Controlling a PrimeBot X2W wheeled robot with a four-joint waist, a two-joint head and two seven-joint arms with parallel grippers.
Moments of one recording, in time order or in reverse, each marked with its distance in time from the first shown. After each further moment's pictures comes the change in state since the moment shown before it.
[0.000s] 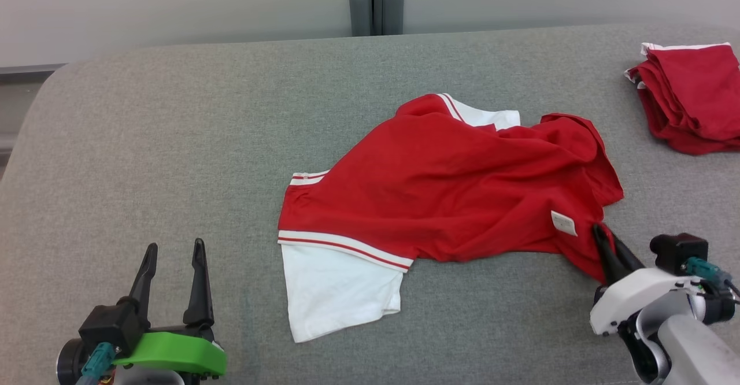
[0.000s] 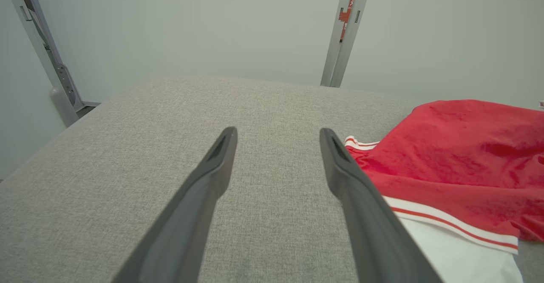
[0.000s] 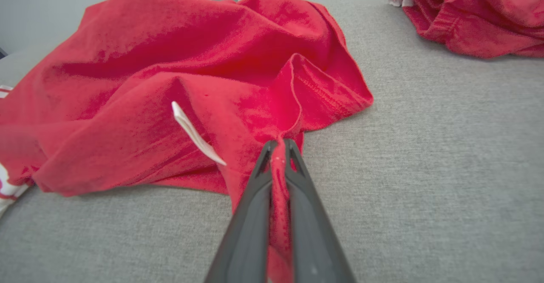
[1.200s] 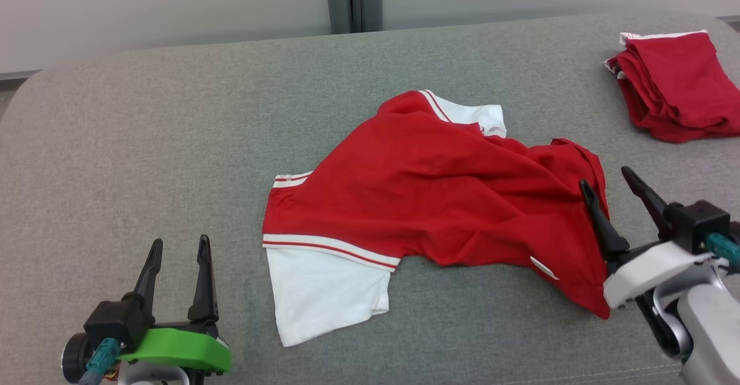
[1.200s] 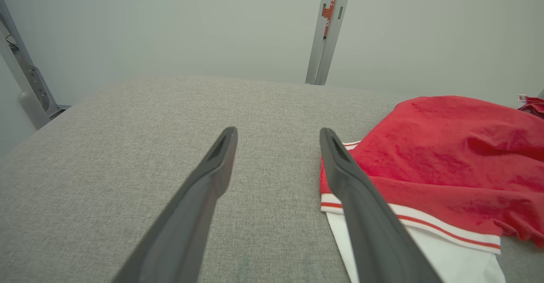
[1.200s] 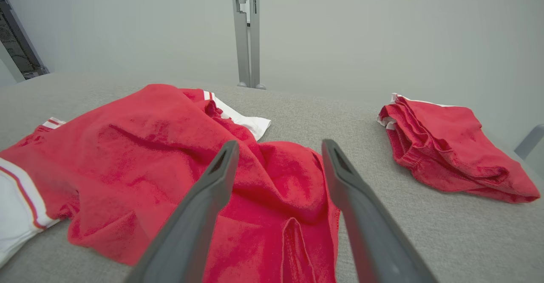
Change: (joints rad) left arm -0.009 0.000 -0.012 0.002 -0.002 0.000 0.000; right arm 0.044 -0.086 -0.038 -0.326 -0.155 0.000 -0.004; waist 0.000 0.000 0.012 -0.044
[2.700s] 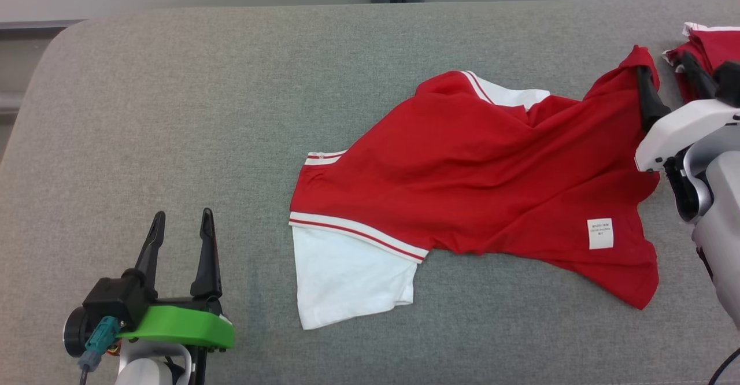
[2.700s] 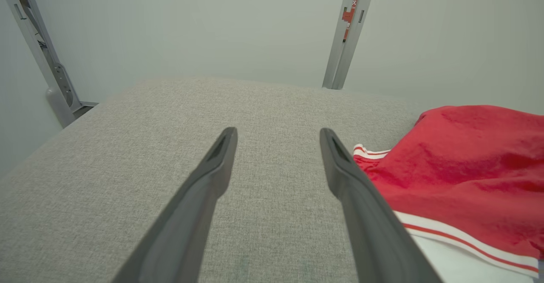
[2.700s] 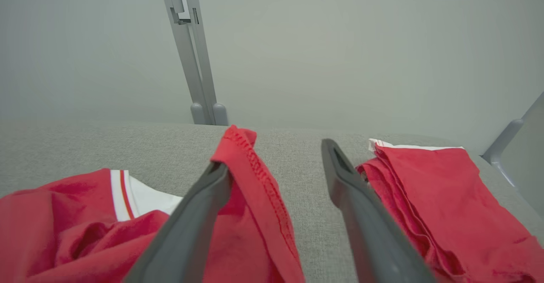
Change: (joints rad) left arm -0.063 0.000 -0.022 -0.010 -0.010 0.007 0.000; right arm -0.580 0.018 0.035 0.611 0.092 0.000 0.001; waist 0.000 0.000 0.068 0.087
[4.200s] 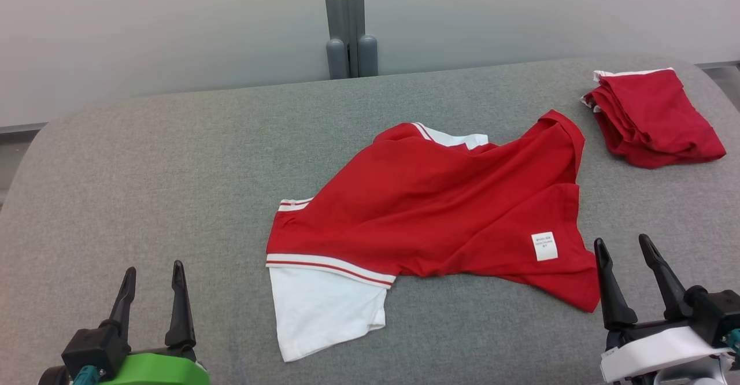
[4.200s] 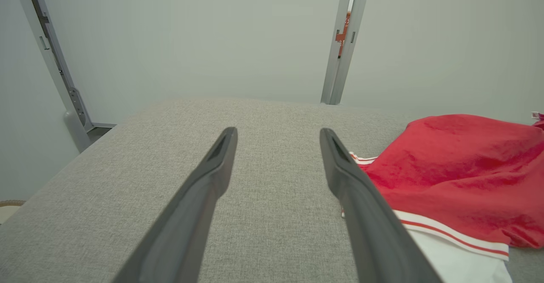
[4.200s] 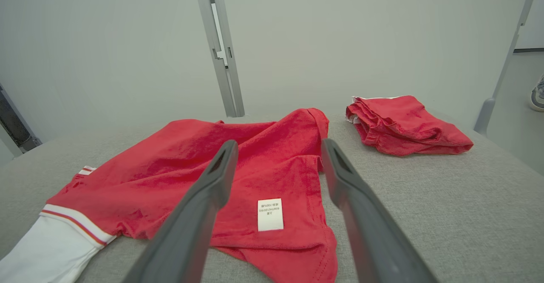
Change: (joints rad) left arm 0.129 0.000 0.099 -0.006 0.046 -0.004 0.000; right arm 0.898 0.188 -0.257 -0.861 -0.170 0.000 -0.001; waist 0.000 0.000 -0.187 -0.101
